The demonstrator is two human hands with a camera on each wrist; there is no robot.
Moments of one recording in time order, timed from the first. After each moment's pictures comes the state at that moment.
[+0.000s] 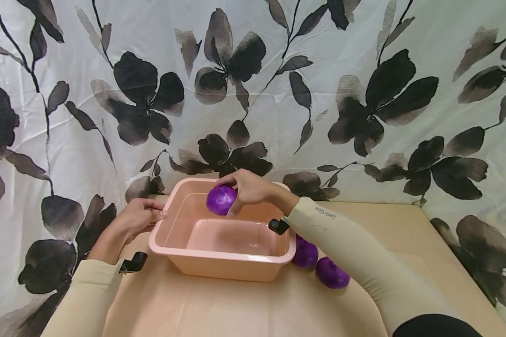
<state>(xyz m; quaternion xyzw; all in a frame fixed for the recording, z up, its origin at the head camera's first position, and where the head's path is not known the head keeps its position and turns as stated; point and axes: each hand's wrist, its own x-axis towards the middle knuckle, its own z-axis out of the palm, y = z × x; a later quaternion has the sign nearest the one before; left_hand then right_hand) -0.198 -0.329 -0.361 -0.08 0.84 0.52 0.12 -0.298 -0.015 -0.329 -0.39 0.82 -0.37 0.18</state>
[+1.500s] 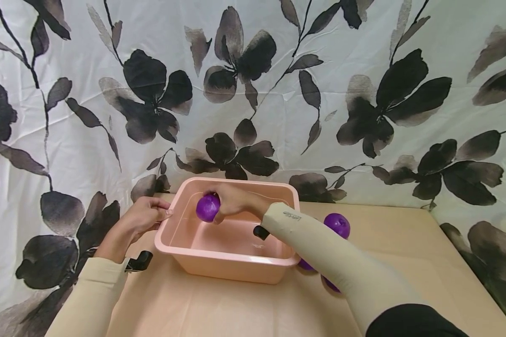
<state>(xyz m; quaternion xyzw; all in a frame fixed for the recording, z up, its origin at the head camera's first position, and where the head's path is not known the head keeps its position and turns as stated) -0.197 -0.331 -0.362 -0.08 0.85 0.51 0.11 -0.304 -0.083 -0.376 -0.44 0.83 -0.30 0.16</state>
